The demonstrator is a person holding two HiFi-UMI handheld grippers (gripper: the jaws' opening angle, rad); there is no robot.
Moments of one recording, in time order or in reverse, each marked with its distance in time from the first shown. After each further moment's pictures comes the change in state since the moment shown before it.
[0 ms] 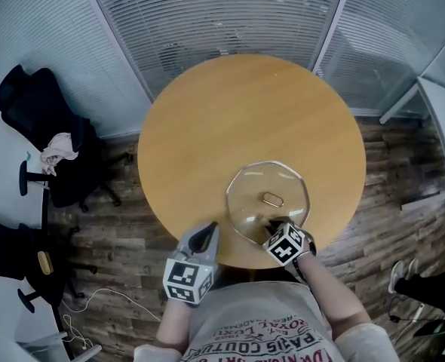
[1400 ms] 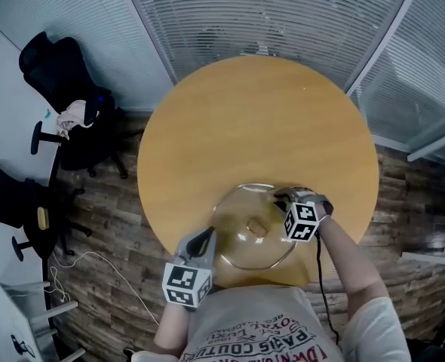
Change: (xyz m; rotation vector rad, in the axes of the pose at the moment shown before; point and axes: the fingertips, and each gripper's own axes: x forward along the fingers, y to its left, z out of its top) left arm 0.093 -0.013 0.013 -0.131 0.076 0.280; right arm 0.039 -0.182 0.058 -0.852 -0.147 0.132
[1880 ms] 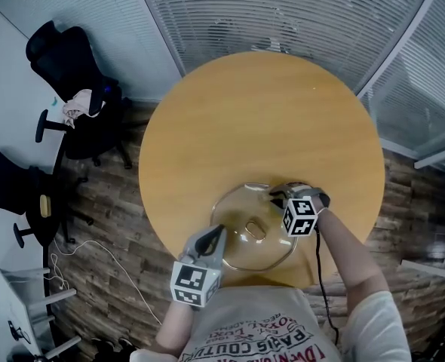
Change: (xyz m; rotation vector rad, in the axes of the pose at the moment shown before) left arm 0.021 -0.022 0.004 0.014 -0.012 0.010; right arm 0.023 -0.003 0.008 -0.129 -0.078 0.101
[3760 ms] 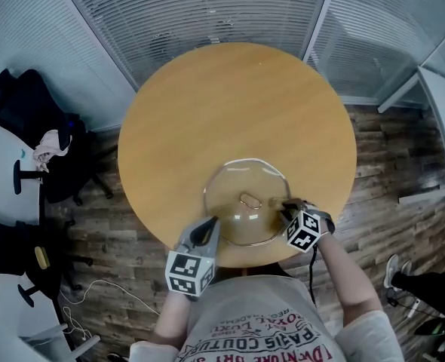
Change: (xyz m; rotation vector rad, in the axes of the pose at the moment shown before) left arm -0.049 -0.012 -0.033 0.112 0.033 -0.289; right arm -0.062 0.161 -0.009 0.673 0.224 -0.245
